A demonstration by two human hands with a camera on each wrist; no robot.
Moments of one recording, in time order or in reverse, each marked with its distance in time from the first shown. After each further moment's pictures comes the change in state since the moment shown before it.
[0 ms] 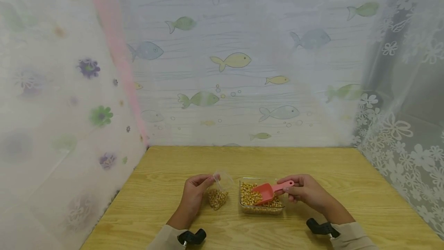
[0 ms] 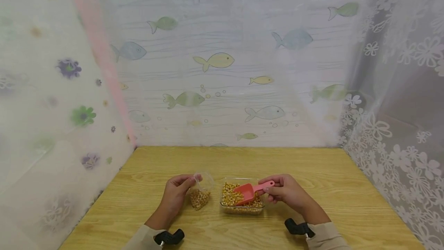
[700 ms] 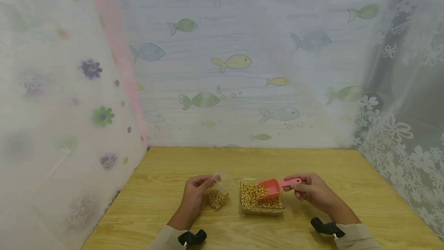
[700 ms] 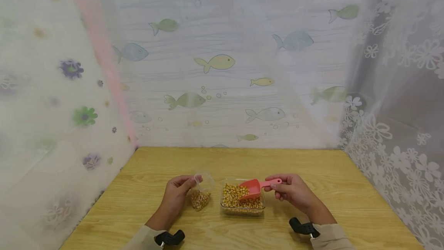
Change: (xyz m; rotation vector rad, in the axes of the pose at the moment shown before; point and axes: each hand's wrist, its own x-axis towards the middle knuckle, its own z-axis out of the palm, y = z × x) left_hand 0.000 0.000 0.001 -0.007 0.030 -0.028; right_hand -0.009 -0.001 -0.015 0.195 -0.057 -0.107
